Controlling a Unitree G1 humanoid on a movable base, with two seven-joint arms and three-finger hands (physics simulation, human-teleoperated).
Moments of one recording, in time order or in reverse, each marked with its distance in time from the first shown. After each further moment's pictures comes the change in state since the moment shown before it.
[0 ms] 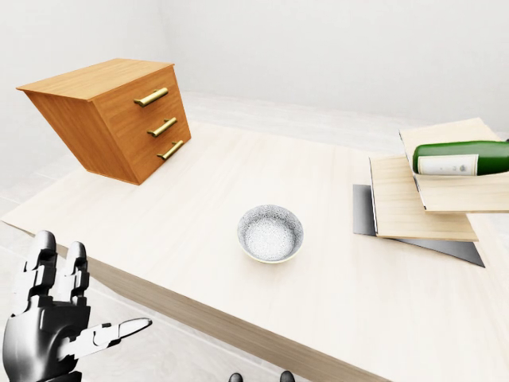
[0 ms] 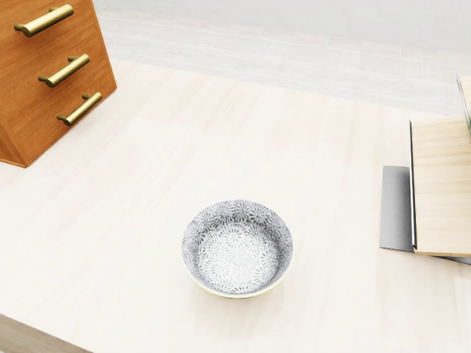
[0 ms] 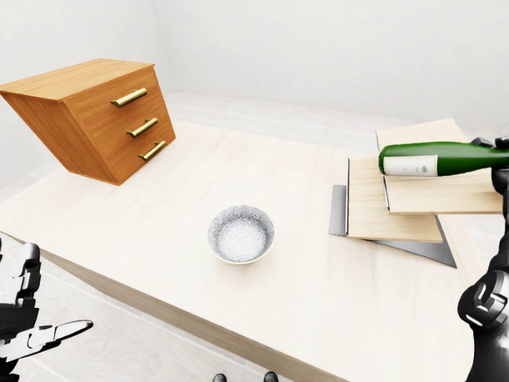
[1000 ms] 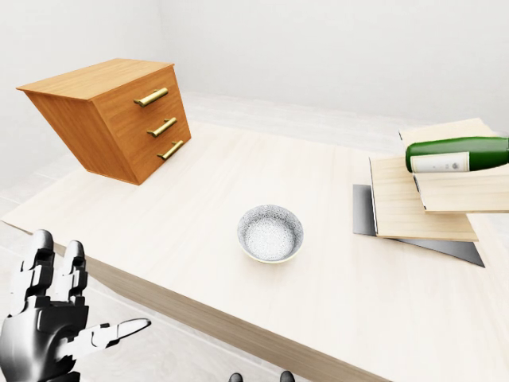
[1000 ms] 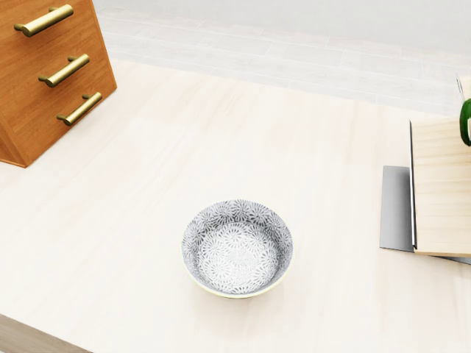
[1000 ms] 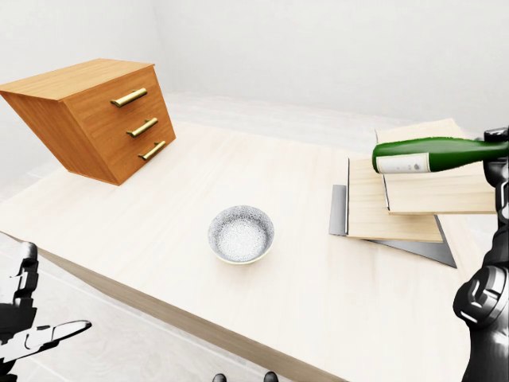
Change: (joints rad) left arm -0.005 -0.001 0.009 -0.008 -0.005 0.000 -0.006; right arm -0.026 0.012 0.047 -0.003 -0.018 0.000 0.072
